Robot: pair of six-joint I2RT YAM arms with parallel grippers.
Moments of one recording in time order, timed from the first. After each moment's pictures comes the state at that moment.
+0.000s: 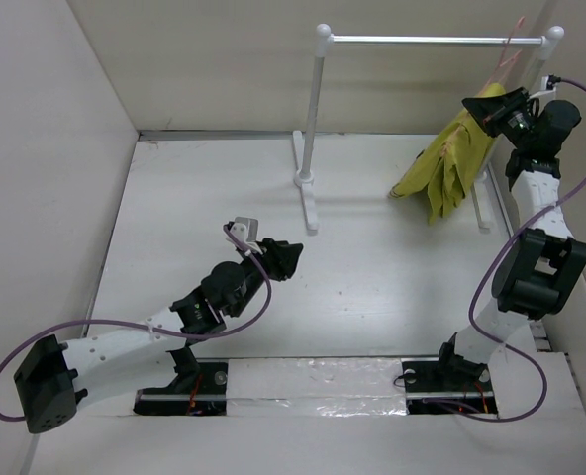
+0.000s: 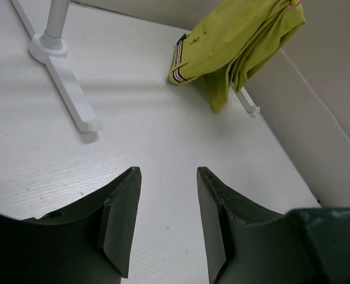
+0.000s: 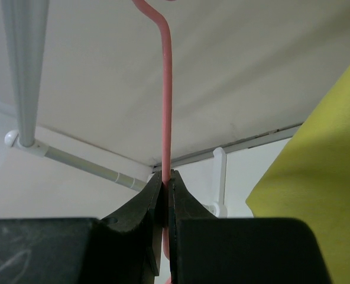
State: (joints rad) left arm -1.01 0.86 0.45 0.38 -0.44 -0.54; right arm -0.35 1.73 1.51 0.33 -0.74 1.01
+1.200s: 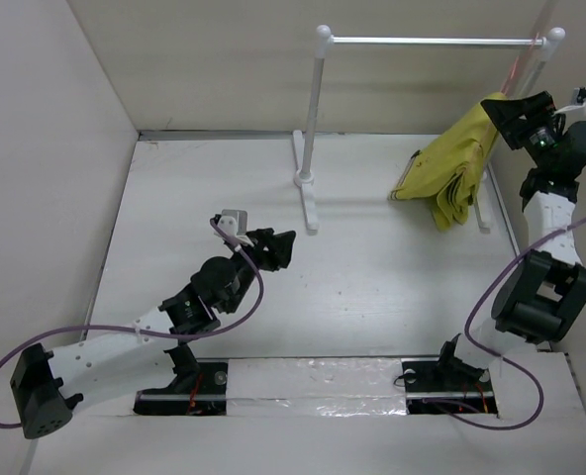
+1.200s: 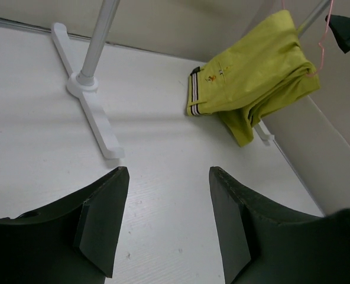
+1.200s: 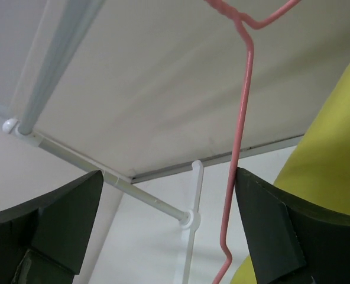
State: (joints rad) left arm -1.01 0.81 0.53 0.28 -0.55 -0.48; right arm -0.46 1.62 1.34 0.49 -0.75 0.97
